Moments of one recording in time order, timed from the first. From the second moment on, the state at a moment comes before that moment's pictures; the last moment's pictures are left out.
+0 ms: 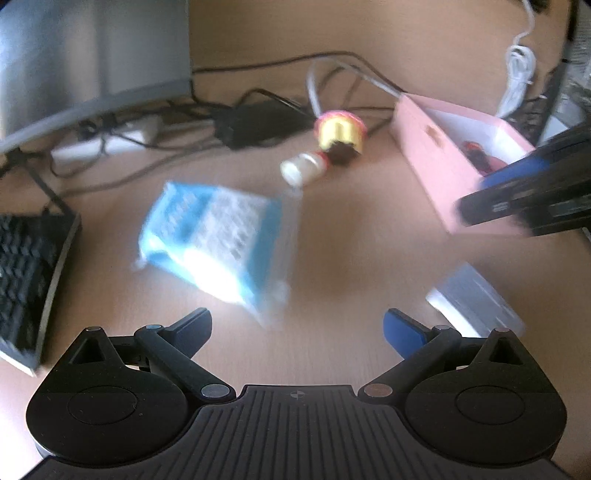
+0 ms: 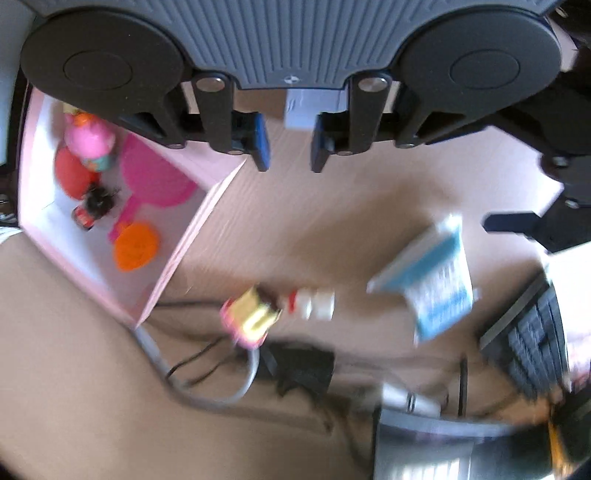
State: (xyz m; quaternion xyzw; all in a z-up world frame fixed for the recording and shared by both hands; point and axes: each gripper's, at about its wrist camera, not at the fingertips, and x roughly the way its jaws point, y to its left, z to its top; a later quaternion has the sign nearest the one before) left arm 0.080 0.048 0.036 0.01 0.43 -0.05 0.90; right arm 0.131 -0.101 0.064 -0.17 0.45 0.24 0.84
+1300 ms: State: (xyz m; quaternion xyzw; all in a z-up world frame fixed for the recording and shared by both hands) left arm 0.034 0.093 0.038 -0.06 0.44 -0.02 0.89; right arm 0.169 -0.079 0.064 -0.09 0.41 0.24 0.87
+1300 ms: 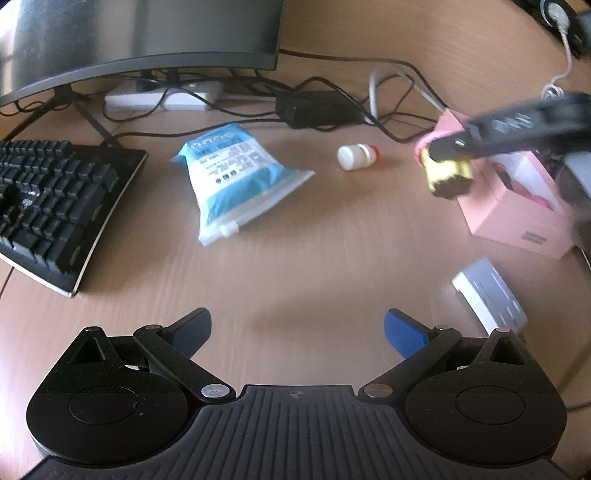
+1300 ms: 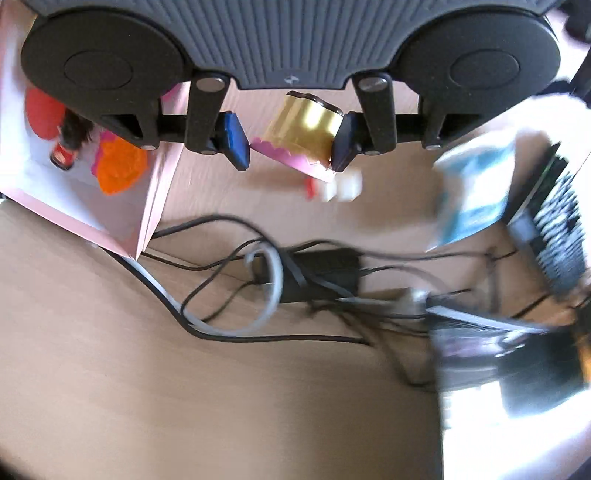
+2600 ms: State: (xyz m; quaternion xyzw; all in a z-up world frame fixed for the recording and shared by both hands) left arm 0.029 -0.003 0.043 0.04 0.43 -0.12 0.89; right arm -0.004 -0.209 0.051 -0.02 0.35 0.11 0.93
